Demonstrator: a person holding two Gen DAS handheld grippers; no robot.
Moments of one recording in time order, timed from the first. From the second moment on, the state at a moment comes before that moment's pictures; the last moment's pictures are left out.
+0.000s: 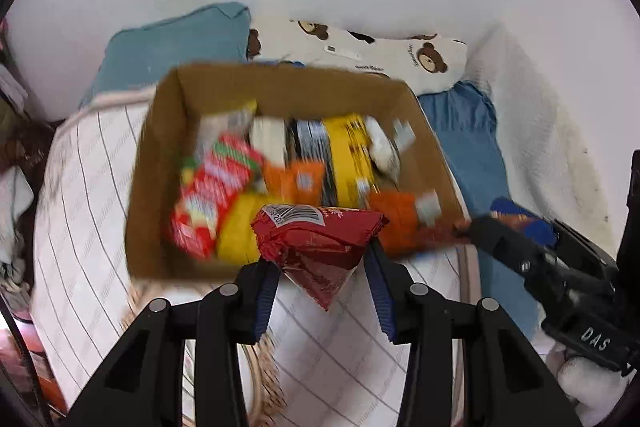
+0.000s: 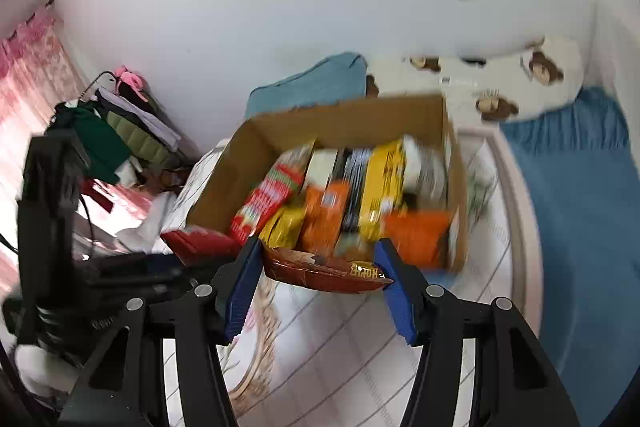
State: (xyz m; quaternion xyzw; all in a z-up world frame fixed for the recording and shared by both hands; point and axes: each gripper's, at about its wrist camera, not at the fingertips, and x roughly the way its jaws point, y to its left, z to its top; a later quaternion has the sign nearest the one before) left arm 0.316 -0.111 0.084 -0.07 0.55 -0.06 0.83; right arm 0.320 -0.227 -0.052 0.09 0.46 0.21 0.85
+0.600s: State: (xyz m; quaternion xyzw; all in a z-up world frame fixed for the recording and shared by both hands) left arm 0.428 -0.106 0.011 -0.02 0.62 0.00 0.78; right arm 0.467 -0.225 -0.128 0.06 0.60 0.12 0.79
